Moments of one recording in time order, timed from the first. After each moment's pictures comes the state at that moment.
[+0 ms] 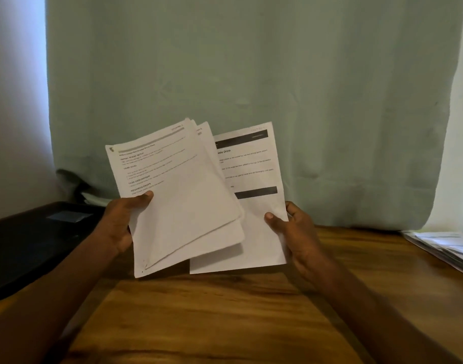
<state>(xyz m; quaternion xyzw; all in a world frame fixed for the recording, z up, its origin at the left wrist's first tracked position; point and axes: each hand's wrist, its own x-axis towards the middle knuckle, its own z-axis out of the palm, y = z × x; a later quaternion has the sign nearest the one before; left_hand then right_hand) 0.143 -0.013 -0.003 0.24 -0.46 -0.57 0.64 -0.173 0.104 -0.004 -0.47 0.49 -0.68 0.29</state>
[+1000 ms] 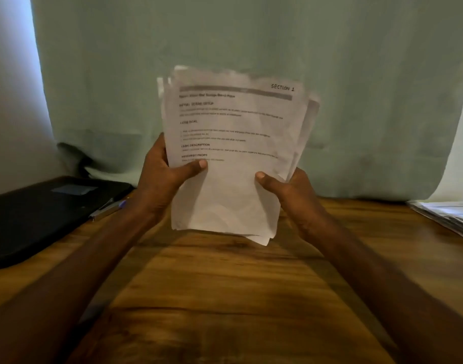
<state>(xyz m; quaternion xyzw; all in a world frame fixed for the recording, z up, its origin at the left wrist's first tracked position) 0.089 0.052 0.024 0.22 -0.67 -0.34 0.63 -0.145 0.124 0.014 -0.57 0.42 -0.66 0.25</state>
